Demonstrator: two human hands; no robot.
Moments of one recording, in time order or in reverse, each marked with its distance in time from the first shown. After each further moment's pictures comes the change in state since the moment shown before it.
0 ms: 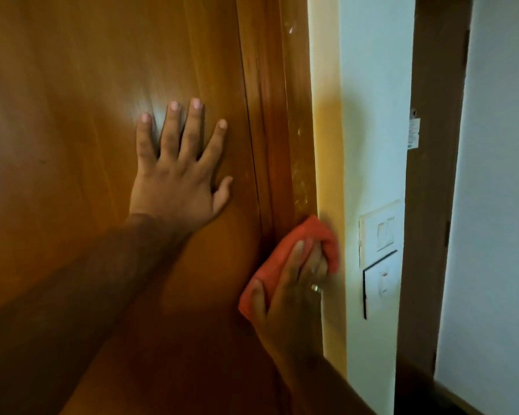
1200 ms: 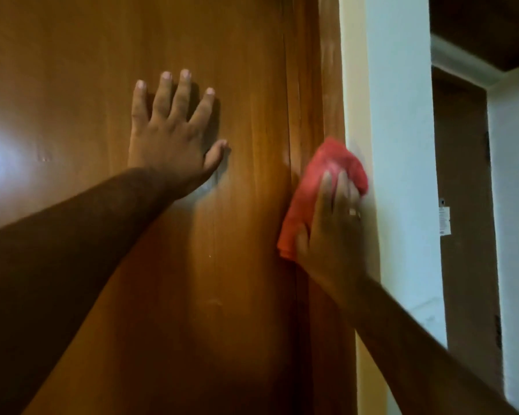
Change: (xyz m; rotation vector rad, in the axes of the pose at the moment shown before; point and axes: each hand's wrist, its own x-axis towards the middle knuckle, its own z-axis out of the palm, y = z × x) left_hand 0.102 -0.128 -0.073 0.073 0.130 -0.179; right_hand 0.206 -0.084 -0.066 -0.162 0.070 -0.381
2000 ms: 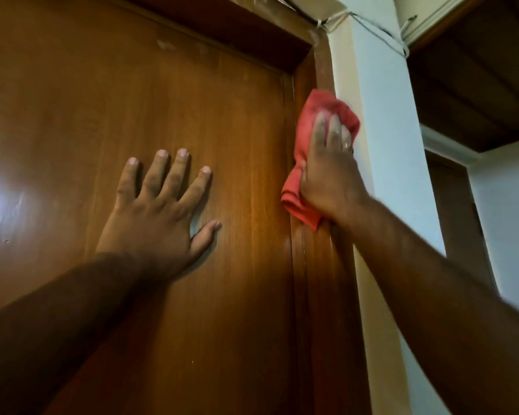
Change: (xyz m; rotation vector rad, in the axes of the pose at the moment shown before) left_hand 0.003 -0.014 0.013 0.067 -0.007 0.037; right_hand 0.209 -0.015 -0.039 0.002 0.121 -0.128
